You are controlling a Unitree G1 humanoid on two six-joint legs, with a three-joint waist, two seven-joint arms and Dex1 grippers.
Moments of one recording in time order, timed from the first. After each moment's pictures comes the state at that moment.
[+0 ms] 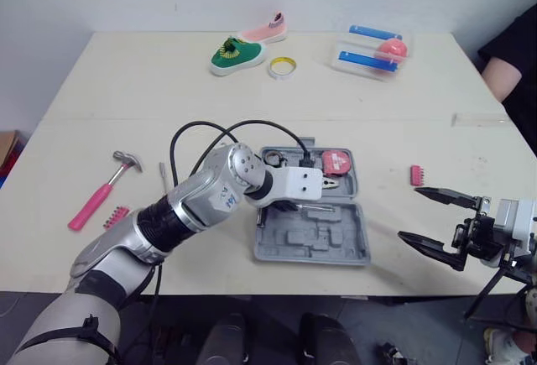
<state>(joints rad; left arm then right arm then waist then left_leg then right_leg) -0.99 0.50 -0.75 -0.14 0.10 0.80 -1.00 0.03 -0.74 -0.40 0.02 0.60 -0.17 1.35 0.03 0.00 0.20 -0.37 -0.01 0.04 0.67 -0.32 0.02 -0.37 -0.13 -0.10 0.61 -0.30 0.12</state>
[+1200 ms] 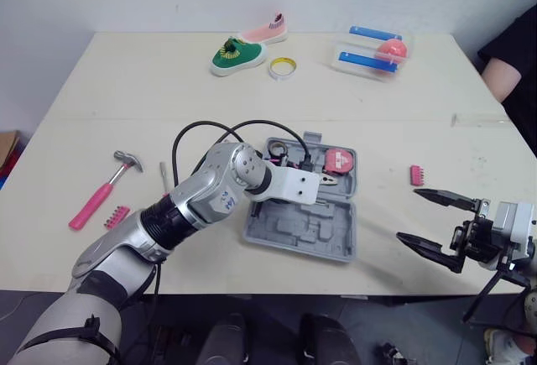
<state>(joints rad) -0.99 0.50 -0.75 -0.04 0.28 0.55 -1.04 0.05 -0.74 -0.40 -0.01 0.60 -0.17 1.32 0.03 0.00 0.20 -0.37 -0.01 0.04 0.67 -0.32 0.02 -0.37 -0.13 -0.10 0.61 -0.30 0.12</state>
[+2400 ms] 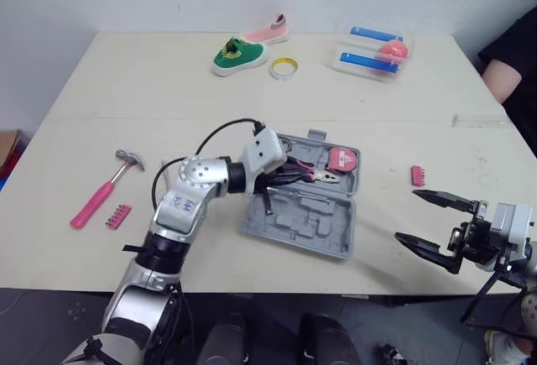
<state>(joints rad) -0.64 0.28 -0.22 0.02 -0.10 0.43 -0.88 0.06 -0.72 -0.39 -0.02 0.60 -0.17 1.30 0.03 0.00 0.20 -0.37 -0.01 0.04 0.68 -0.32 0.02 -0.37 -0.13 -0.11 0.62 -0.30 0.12</state>
